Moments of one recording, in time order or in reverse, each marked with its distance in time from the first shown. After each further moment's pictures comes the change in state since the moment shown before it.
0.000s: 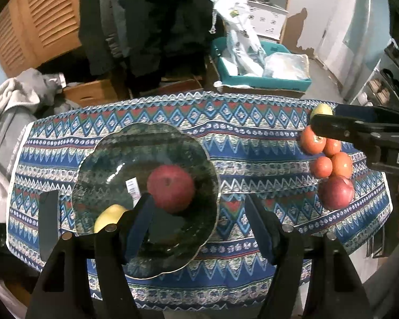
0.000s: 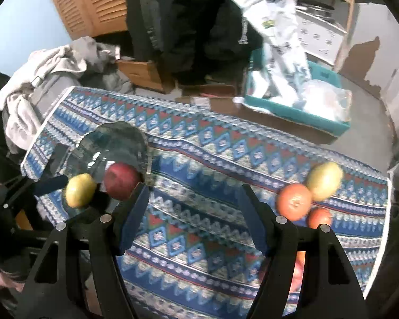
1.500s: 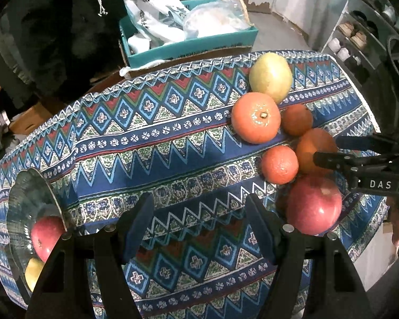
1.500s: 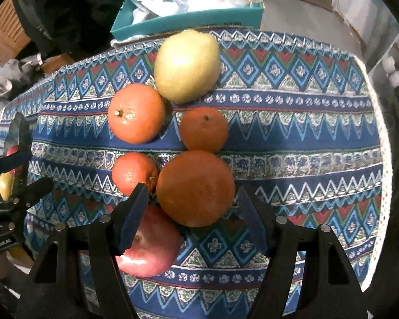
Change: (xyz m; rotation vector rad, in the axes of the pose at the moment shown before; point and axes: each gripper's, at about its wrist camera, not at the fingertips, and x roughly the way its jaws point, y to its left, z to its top) left arm 0.106 -0.153 0.033 0.237 0.151 -0.092; right arm 0.055 -0.204 -0.111 0.342 0.207 -0.074
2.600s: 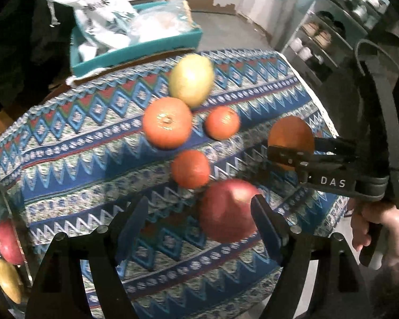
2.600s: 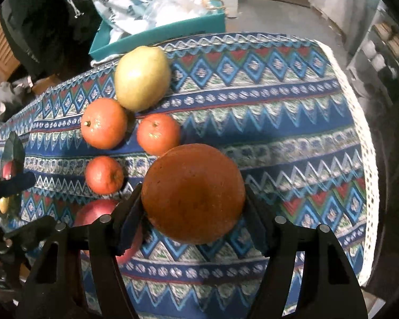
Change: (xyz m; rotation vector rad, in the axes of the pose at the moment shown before) left arm -0.012 -0.074 0.002 0.047 -0.001 -0.212; right arm -0.017 -0.041 -0.021 0.096 -0.086 -0.031
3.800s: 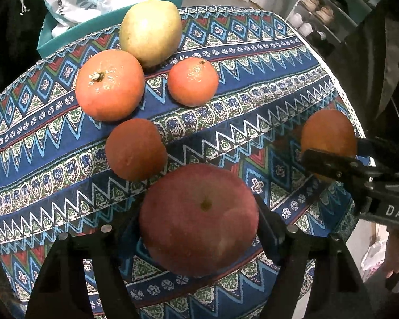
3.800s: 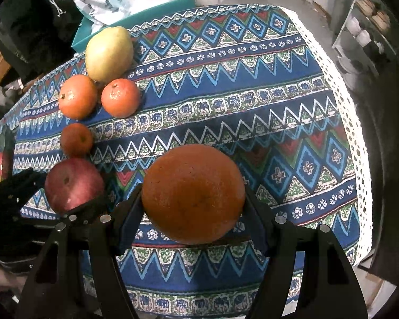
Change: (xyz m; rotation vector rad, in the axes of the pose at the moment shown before) left arm 0.083 -0.037 -0.009 0.025 0.082 0.014; right arm -0.008 -0.037 -0.033 0.053 0.042 -0.030
